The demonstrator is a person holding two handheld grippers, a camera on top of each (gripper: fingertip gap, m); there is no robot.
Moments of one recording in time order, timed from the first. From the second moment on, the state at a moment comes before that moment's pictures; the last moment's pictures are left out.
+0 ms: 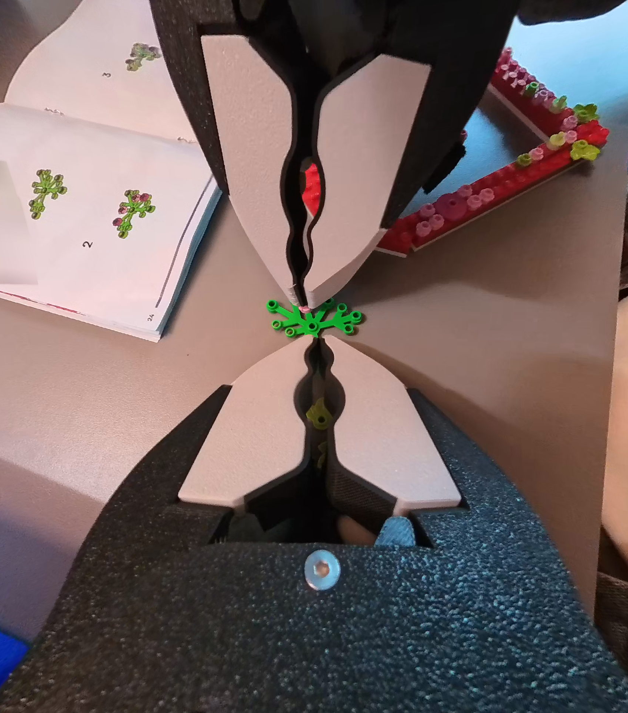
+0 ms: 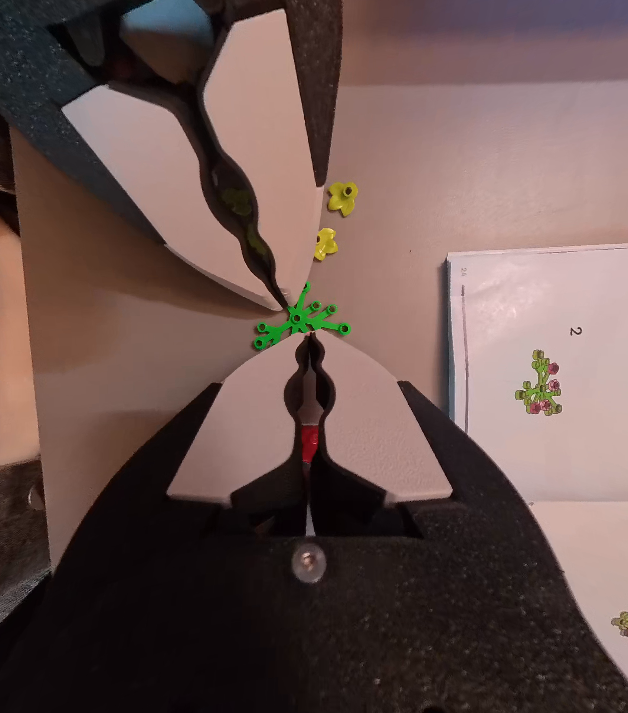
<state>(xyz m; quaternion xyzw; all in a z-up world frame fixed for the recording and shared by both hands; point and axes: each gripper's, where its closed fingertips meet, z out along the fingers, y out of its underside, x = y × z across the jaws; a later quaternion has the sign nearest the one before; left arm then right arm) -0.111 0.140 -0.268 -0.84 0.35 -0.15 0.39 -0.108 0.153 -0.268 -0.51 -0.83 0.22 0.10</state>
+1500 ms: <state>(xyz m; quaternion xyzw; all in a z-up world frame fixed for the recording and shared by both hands) -0.179 0.170 -0.184 -0.77 0.14 -0.08 0.62 -0.102 0.192 -0.180 -0.38 -0.76 -0.06 0.52</state>
